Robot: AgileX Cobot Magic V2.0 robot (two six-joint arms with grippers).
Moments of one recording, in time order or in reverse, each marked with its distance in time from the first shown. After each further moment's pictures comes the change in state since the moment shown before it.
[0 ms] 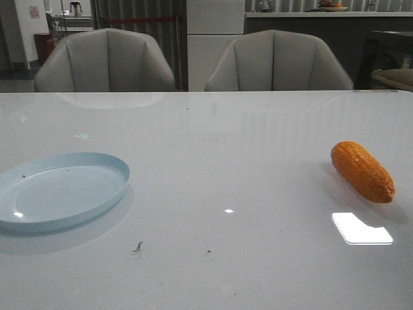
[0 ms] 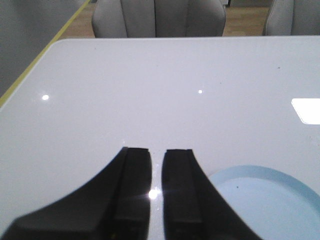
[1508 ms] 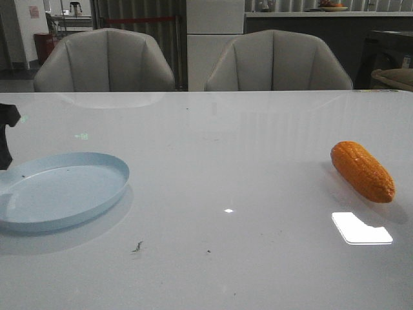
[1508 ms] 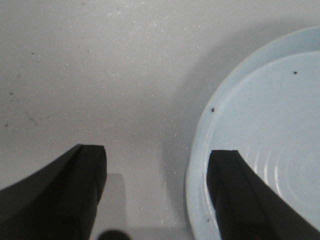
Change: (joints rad) left arm -0.013 0.865 -0.618 -0.131 0.640 0.080; right arm 0.001 0.050 0.000 0.000 0.095 0.000
